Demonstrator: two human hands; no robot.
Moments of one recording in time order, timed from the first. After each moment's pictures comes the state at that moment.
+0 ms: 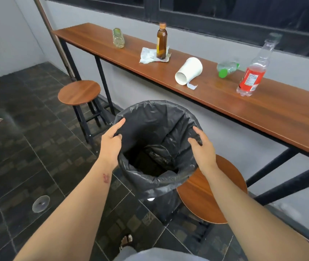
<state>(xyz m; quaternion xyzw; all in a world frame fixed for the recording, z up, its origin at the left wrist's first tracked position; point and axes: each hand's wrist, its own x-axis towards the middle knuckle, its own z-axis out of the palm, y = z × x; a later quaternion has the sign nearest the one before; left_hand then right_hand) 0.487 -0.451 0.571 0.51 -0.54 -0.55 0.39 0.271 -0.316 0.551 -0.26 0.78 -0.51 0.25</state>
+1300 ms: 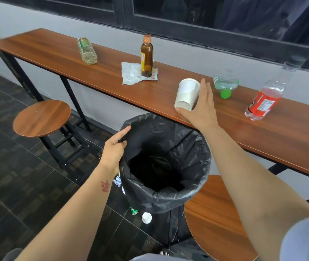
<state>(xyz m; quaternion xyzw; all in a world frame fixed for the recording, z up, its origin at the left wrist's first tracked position) 0.411 -0.614 0.577 0.45 -0.53 -0.66 0.26 0.162 -0.515 0.627 -0.36 0.86 -0.36 -0.01</state>
